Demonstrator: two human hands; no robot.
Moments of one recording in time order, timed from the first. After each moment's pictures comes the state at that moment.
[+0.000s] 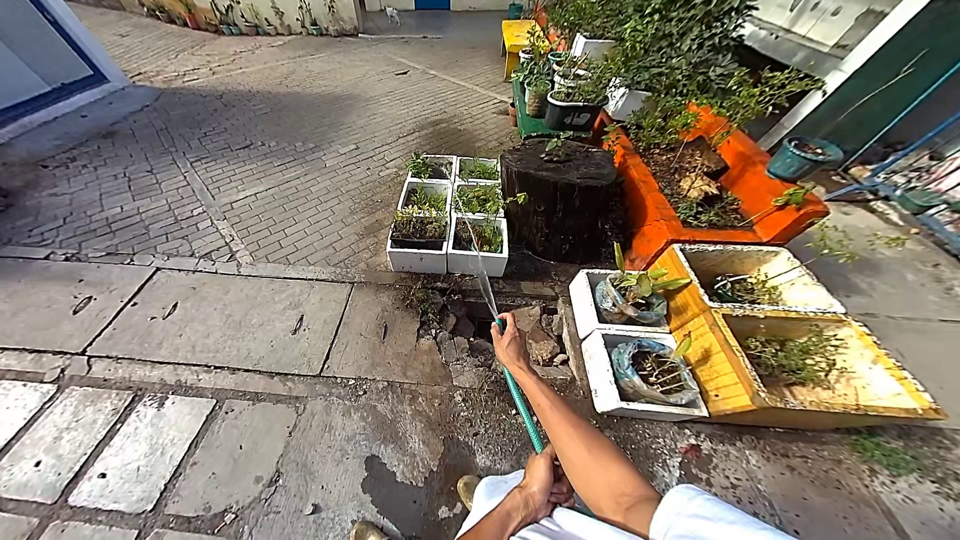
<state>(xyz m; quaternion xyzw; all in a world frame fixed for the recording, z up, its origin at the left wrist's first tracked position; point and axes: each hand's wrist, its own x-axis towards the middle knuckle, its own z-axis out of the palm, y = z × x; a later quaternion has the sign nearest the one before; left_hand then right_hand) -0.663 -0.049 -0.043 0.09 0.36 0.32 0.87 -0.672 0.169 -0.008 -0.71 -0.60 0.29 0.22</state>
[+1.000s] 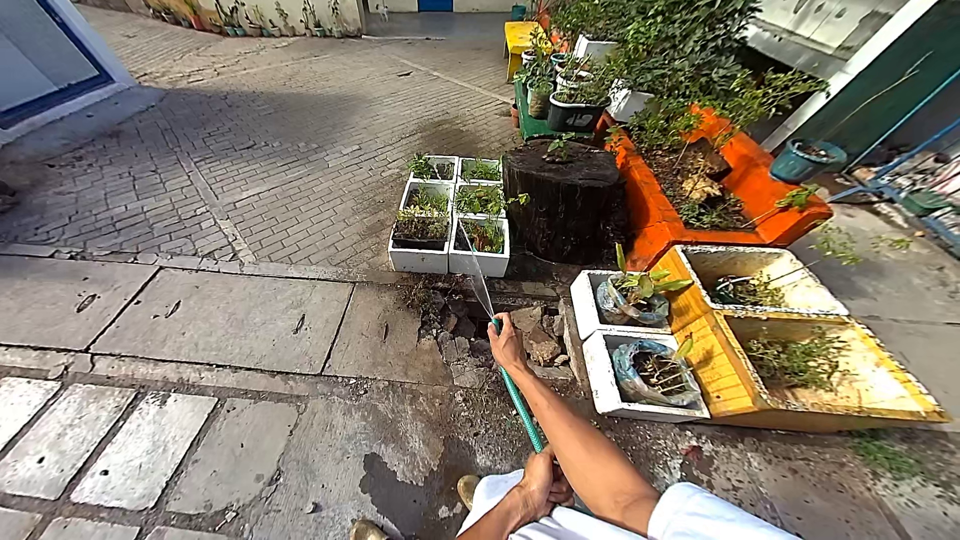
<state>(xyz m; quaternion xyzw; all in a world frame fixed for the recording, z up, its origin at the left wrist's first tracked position) -0.665 -0.050 -0.039 0.09 0.37 0.32 0.87 -0.680 0.168 -0.009 -0.70 -0.61 0.29 0.23</state>
